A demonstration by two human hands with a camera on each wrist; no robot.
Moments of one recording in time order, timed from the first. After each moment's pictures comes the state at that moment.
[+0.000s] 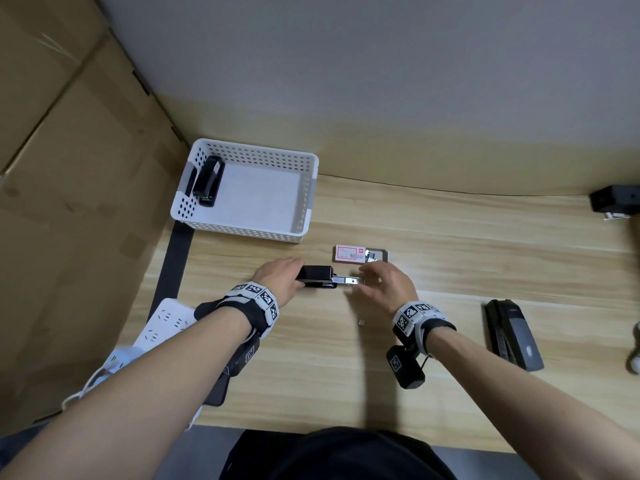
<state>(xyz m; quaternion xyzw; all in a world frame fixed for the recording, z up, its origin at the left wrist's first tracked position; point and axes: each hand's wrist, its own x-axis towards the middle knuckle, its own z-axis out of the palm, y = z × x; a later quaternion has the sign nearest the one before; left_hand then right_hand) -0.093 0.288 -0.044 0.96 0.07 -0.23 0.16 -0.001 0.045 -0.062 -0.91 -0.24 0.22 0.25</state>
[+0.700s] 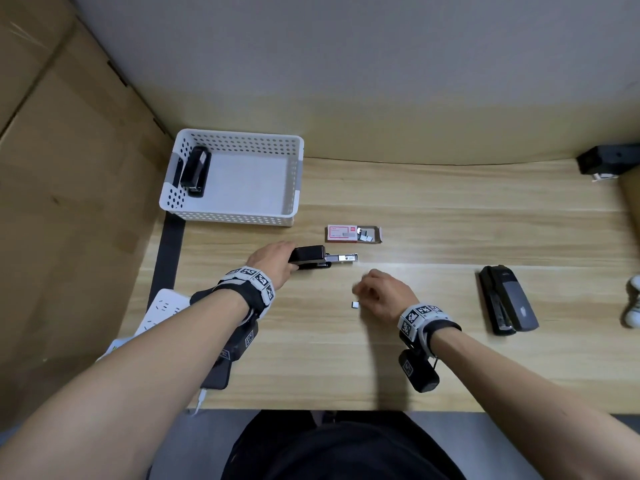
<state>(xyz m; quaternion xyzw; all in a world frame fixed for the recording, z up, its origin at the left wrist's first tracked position) -0.100 0.280 -0.036 0.95 0.10 -0.22 0.18 -0.045 0.004 -0.085 -0.88 -0.32 0.30 0.18</state>
